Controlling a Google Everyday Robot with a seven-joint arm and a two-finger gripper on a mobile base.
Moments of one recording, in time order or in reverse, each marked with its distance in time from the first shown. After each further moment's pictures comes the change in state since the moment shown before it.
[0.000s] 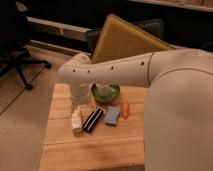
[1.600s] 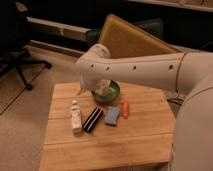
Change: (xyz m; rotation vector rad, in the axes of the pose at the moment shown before) arm -0.079 -0.048 -0.046 -0.124 -0.303 -0.026
